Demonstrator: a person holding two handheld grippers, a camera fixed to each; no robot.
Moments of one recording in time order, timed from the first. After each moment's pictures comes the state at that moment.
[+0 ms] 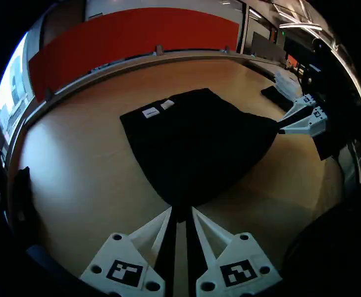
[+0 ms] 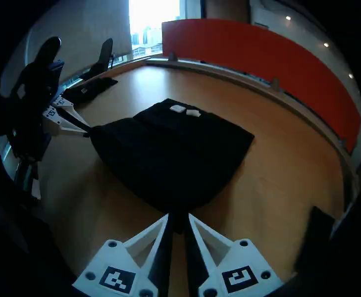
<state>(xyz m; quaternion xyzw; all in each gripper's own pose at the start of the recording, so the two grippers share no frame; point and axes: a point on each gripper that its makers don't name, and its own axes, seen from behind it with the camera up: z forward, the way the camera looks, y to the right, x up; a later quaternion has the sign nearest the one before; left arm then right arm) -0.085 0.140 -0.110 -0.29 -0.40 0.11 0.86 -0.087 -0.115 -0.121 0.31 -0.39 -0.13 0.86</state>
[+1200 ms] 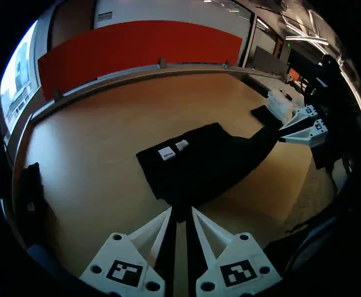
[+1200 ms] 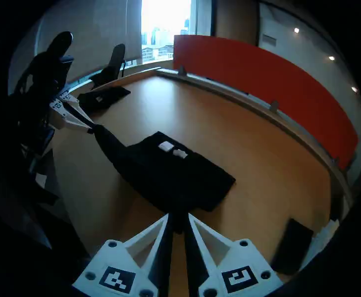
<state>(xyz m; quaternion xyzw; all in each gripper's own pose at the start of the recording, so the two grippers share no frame) 0.005 0.140 -0.142 -0.28 -0.41 0.07 0.87 0.006 -0.115 -0.152 0.33 -0.37 -0.15 0.85</state>
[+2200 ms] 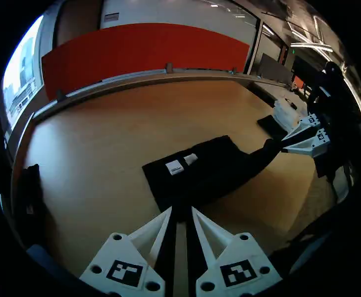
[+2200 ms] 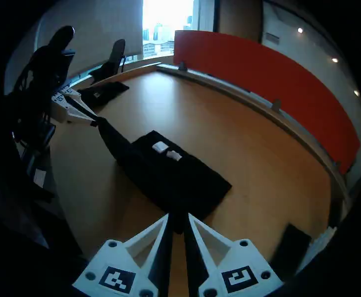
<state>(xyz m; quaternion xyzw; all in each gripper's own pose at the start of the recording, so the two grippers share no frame) 0.003 0.146 -0.109 -0.27 -0.40 0.05 0.88 -0.002 -0.112 -0.129 0.33 -0.39 -0.17 0.85</state>
